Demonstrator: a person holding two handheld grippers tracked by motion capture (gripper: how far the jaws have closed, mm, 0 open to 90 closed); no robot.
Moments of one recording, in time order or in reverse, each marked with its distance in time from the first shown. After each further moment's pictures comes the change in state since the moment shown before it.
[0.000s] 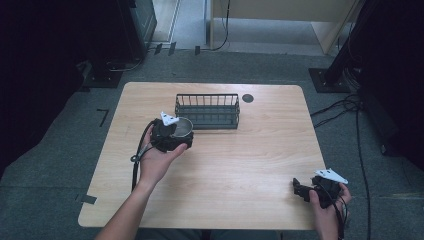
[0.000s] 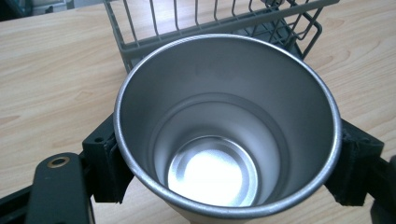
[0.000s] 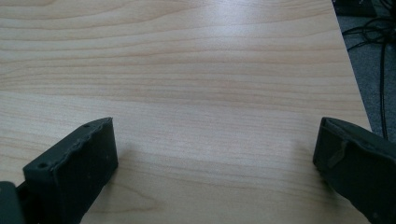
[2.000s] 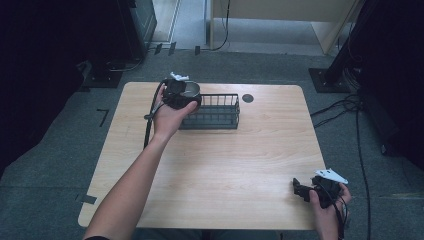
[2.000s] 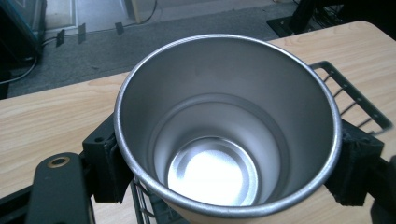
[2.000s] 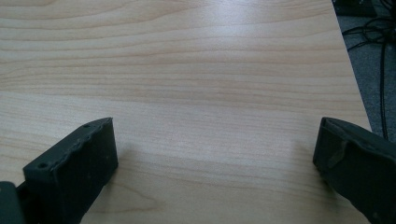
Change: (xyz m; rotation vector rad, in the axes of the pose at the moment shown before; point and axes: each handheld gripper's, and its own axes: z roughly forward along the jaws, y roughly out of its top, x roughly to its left) left arm 0.021 0.101 0.062 -0.047 0.037 -0.029; right arm 0.000 0.000 0.000 0.000 0.001 0.000
